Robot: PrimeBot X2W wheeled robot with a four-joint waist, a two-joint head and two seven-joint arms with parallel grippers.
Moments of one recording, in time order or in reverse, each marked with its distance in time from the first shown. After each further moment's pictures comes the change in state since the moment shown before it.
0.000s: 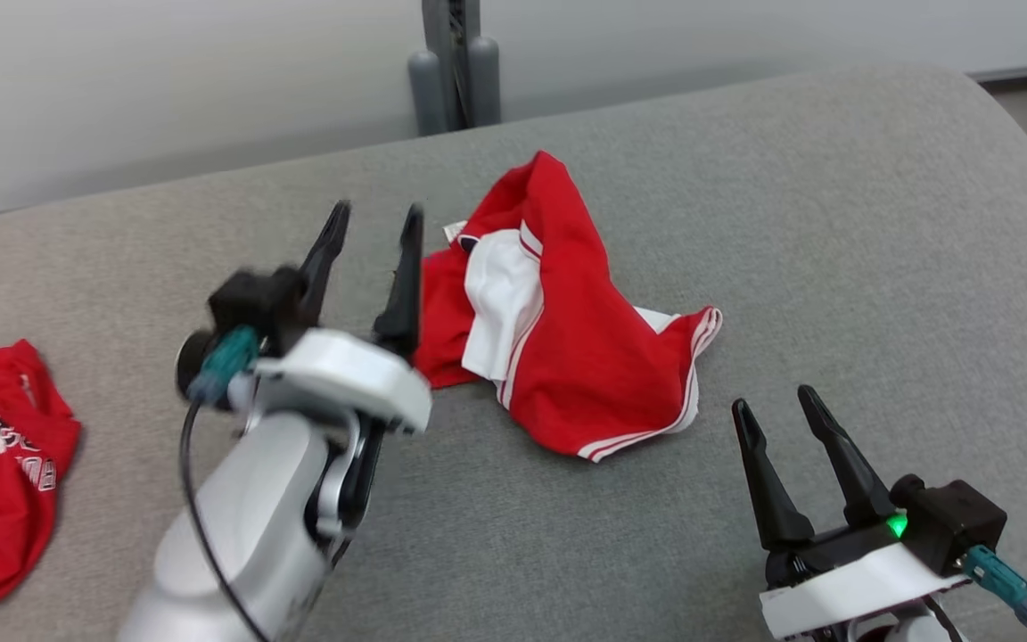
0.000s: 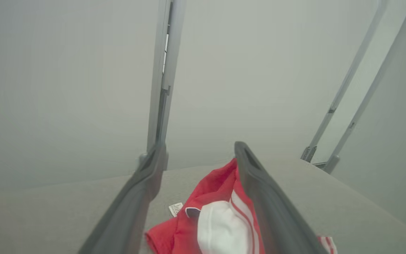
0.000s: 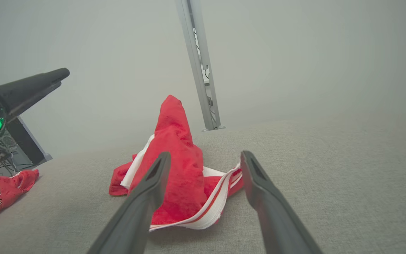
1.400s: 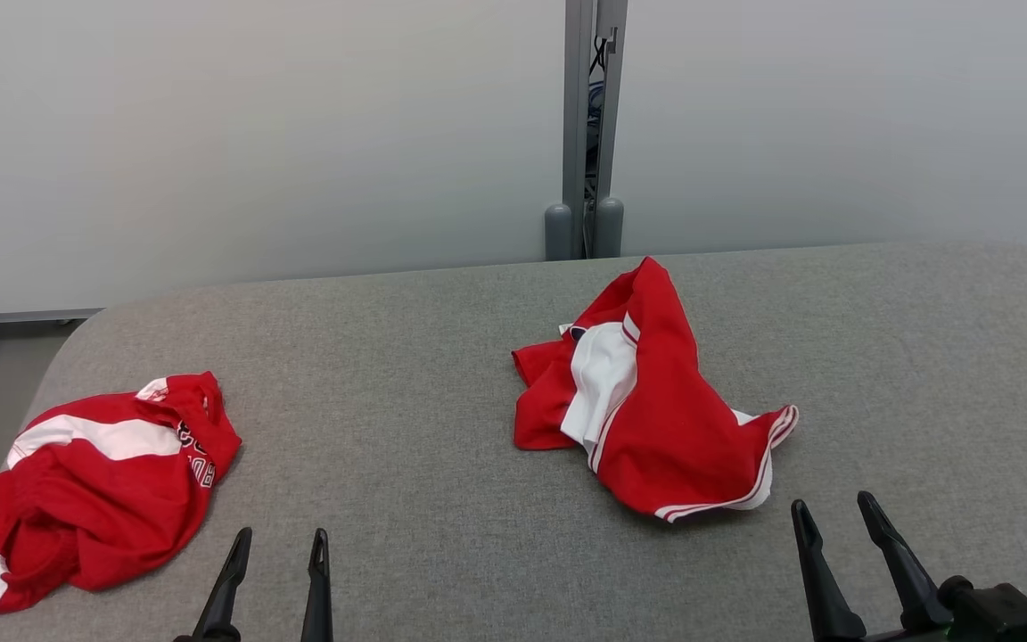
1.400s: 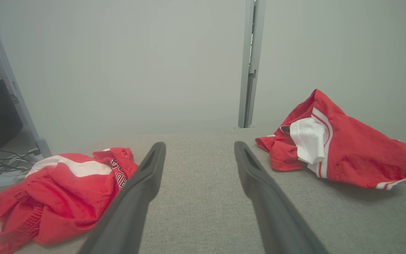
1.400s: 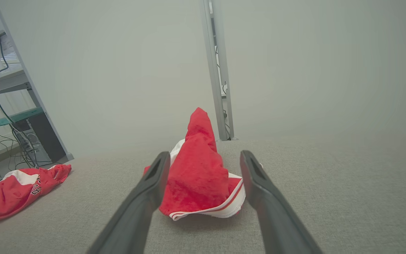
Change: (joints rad) left arm 0.821 -0.093 0.461 -0.378 0.568 -0.100 0.000; right arm 0.216 -0.001 -0.106 -0.035 -0.049 0.001 -0.002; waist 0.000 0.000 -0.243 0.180
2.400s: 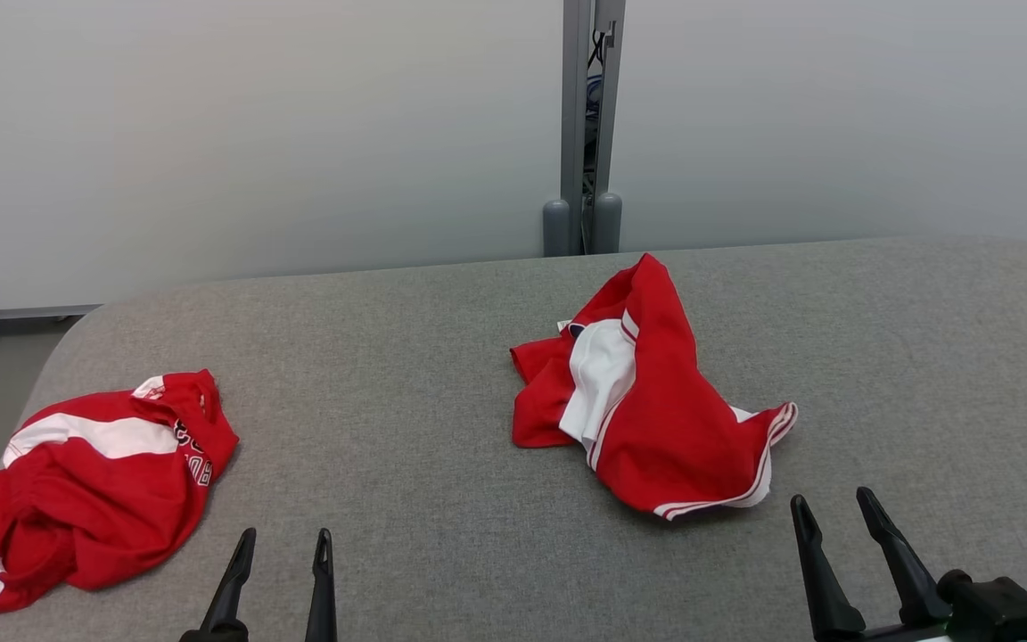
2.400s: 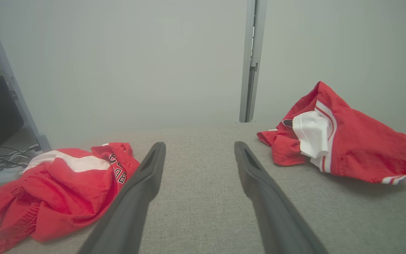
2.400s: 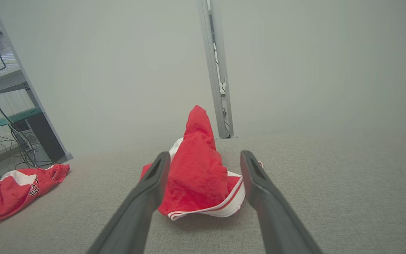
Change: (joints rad) left arm -0.018 -0.004 -0.007 0.036 0.005 0.010 0.000; right arm -0.016 0.000 0.002 0.020 0.008 0.000 0.000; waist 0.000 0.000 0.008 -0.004
